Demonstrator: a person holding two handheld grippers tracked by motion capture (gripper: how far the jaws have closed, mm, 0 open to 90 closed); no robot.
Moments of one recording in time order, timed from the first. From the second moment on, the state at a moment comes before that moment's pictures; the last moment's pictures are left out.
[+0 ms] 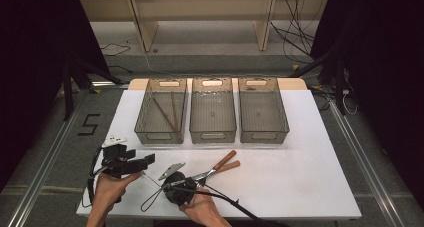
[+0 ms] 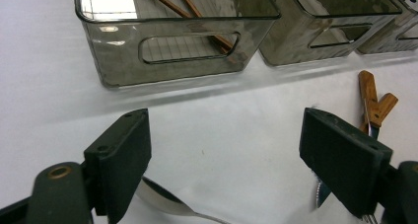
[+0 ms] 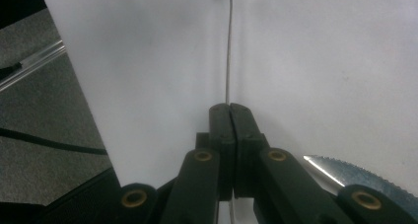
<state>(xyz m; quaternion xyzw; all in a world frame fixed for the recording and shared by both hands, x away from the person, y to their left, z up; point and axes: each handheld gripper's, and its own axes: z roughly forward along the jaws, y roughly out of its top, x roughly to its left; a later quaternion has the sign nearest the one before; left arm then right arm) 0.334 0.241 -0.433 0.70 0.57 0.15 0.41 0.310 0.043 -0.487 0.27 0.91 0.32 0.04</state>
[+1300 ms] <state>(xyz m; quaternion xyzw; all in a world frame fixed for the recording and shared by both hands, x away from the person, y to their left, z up) 0.335 0.220 -0.443 0.68 0.59 0.03 0.43 0.319 0.010 -0.454 0.29 0.87 0.38 0.11</state>
